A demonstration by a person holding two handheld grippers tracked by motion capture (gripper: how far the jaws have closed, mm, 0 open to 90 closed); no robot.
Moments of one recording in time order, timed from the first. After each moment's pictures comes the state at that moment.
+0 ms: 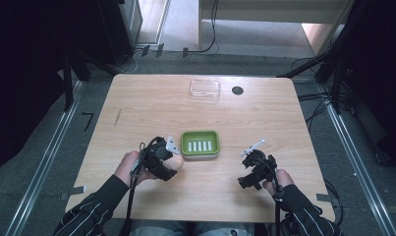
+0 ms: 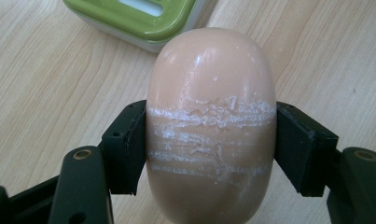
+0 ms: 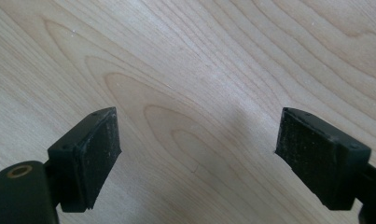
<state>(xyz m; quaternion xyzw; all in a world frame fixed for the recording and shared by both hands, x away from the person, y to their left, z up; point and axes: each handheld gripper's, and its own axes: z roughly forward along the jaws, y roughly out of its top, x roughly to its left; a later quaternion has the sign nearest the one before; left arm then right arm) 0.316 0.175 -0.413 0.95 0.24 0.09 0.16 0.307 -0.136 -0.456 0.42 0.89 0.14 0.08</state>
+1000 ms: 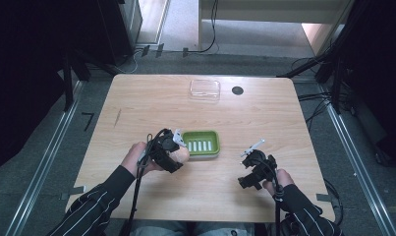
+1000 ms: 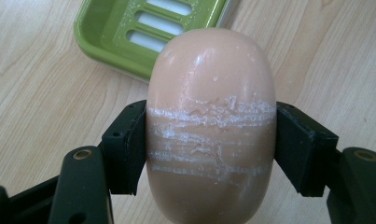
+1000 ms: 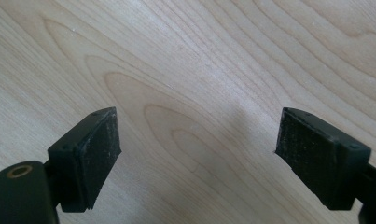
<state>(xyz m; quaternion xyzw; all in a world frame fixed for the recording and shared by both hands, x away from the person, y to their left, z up) 0.338 0.160 -0.407 0.96 0.22 0.09 0.16 0.307 -0.136 -0.456 0.42 0.89 0.14 0.08</state>
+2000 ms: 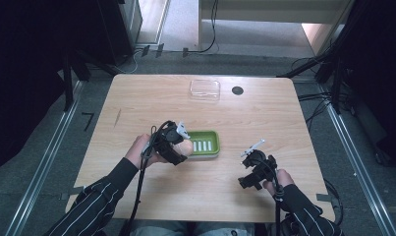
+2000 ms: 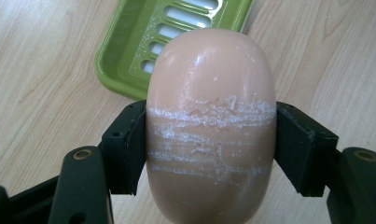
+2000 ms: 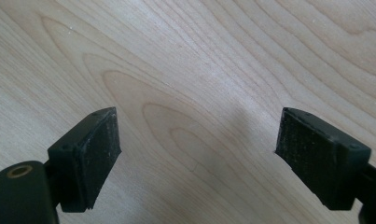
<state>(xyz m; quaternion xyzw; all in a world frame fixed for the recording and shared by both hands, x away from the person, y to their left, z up) 0.356 0.152 -0.397 0.96 0.21 0.09 0.18 0.308 -0.137 -0.457 0.42 0.89 0.14 0.08</state>
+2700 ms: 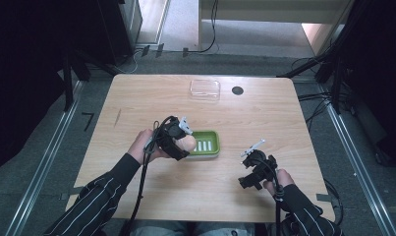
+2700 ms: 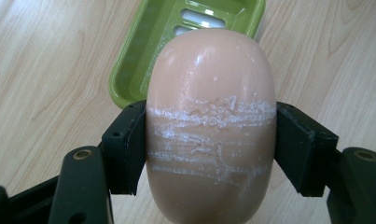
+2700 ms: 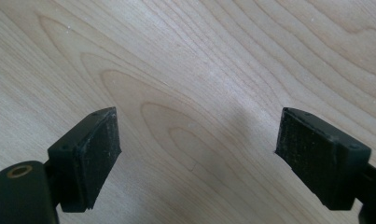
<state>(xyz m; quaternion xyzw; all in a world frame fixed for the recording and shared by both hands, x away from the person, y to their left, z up) 0.367 0.144 -0.392 0.96 0.21 0.09 0.18 0.308 -0.138 -0.457 0.42 0.89 0.14 0.08</state>
